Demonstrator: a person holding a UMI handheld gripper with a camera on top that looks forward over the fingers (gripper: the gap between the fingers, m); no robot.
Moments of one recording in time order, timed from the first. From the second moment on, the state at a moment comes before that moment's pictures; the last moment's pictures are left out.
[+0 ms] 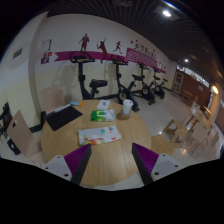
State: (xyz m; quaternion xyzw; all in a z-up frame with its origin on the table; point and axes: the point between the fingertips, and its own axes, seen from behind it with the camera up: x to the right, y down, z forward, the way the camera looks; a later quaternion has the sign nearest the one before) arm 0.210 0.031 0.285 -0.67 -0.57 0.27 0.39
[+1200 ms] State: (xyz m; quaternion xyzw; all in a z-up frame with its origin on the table) arm -0.057 -0.113 0.010 -0.62 -0.66 0.30 0.31
